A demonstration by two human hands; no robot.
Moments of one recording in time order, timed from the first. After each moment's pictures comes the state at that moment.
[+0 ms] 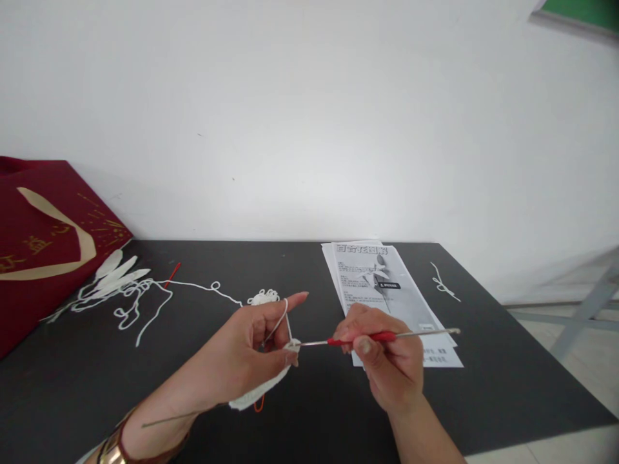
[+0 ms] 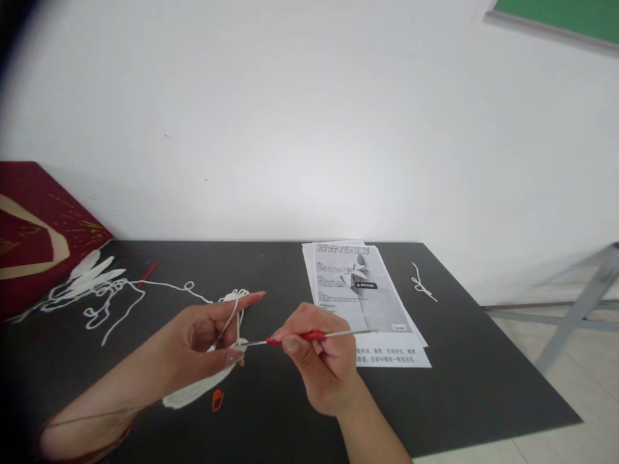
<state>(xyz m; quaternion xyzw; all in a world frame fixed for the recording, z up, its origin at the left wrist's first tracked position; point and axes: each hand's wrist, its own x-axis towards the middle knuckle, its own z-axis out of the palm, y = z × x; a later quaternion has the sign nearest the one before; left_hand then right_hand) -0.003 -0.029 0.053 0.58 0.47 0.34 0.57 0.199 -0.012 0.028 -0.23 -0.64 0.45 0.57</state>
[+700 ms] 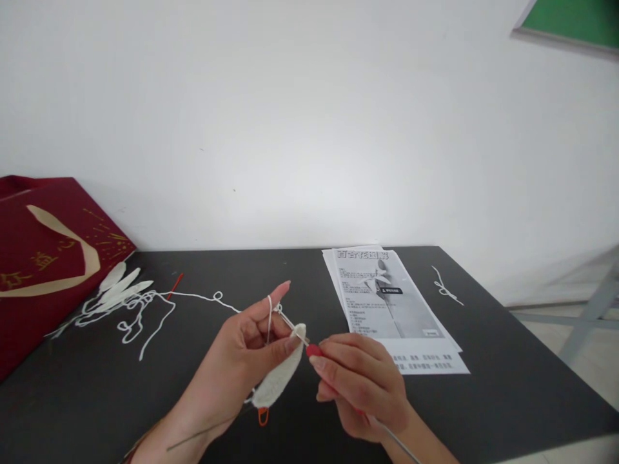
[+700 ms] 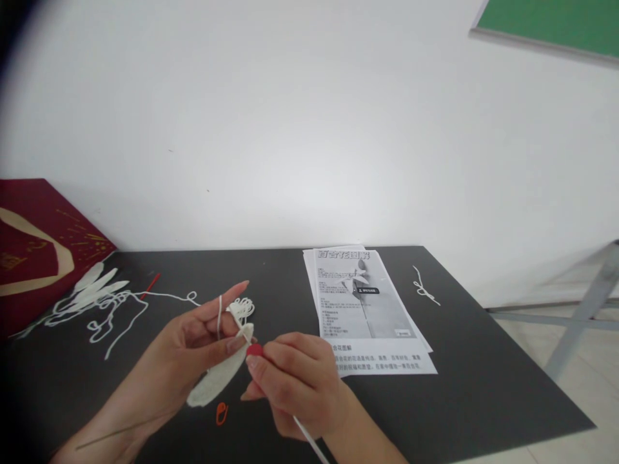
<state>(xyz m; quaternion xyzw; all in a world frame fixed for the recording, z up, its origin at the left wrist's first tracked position) 0.004 -0.034 0.059 0.40 0.47 0.49 0.61 0.187 -0.014 0.026 -0.13 -0.84 0.07 0.53</state>
